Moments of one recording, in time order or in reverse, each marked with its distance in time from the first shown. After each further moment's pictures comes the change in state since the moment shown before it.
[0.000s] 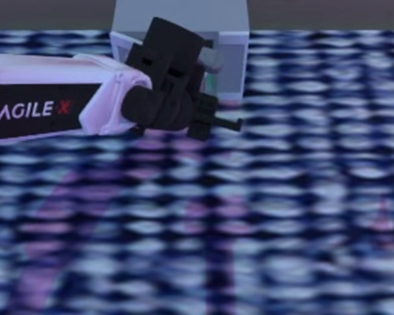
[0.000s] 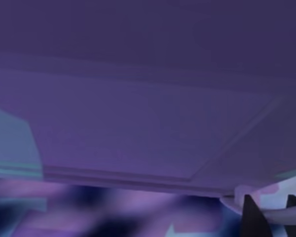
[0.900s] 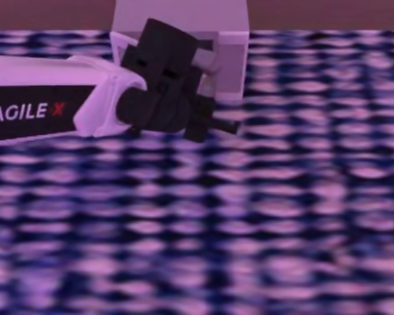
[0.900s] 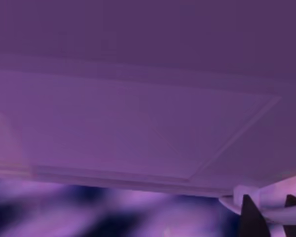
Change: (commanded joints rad) left arm 0.007 -0.018 -0.020 0.010 0.028 0.026; right arm 0.000 0.000 0.000 0.000 0.000 0.000
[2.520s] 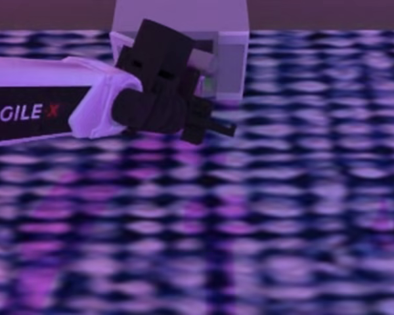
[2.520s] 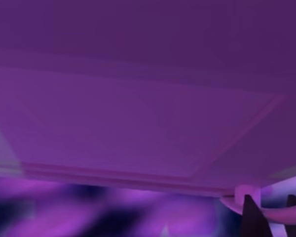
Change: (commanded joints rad) left arm 0.001 -0.007 -0.014 0.003 0.022 0.016; right arm 0.000 0.000 0.000 0.000 0.000 0.000
